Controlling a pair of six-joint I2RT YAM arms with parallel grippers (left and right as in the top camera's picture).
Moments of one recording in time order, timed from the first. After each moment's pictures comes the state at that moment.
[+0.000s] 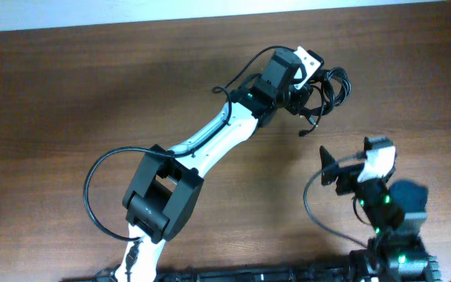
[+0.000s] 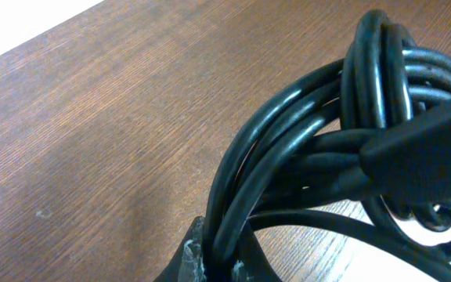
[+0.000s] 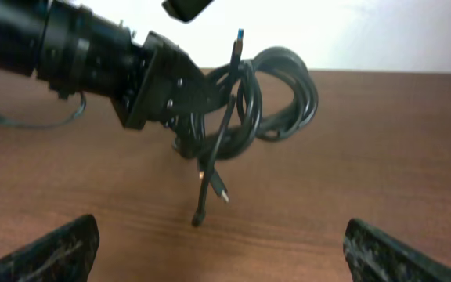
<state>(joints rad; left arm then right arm) -0.73 2.16 1.72 -0.20 0.12 0.04 -0.05 0.46 0.37 -0.25 -0.23 0.00</state>
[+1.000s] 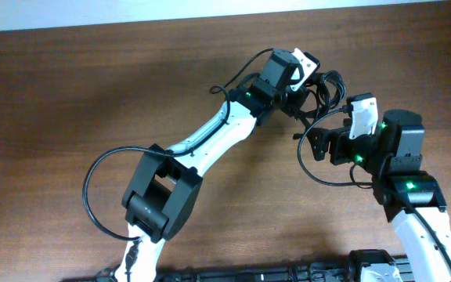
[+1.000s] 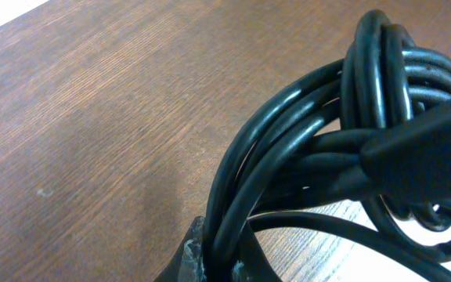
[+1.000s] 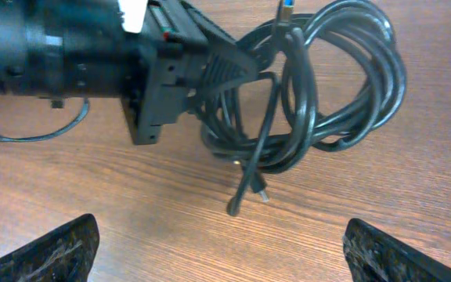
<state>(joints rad) -0.72 2.16 1.72 -0.25 0.13 0.05 -0.05 0.97 0.72 -0.44 -0.39 0.01</state>
